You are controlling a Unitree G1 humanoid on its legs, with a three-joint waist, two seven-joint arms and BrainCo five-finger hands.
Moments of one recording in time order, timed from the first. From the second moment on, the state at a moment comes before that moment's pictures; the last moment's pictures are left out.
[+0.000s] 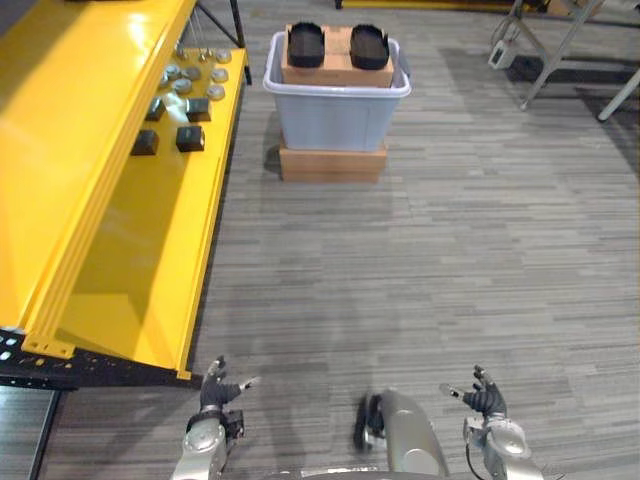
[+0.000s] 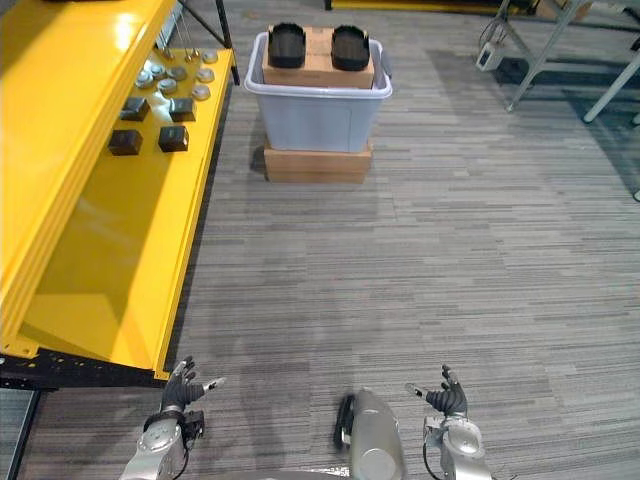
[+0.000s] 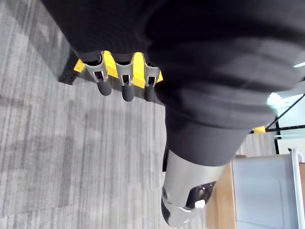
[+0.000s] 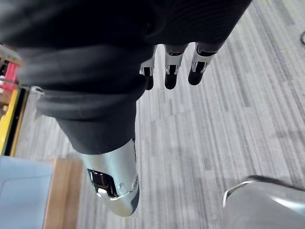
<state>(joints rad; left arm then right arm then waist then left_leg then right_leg) 0.06 0.14 0.03 0.70 -0.12 -0.14 0.16 0.07 -0.21 -0.19 0.65 0.05 -0.10 -0.09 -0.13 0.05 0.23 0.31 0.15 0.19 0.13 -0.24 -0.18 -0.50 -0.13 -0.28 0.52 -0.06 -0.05</state>
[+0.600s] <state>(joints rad) 0.16 0.08 0.04 0.72 -0.15 -0.14 0.16 0.08 -0.18 -0.18 0.70 0.08 -0.11 -0.09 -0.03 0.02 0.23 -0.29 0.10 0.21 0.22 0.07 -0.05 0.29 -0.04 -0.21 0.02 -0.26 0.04</state>
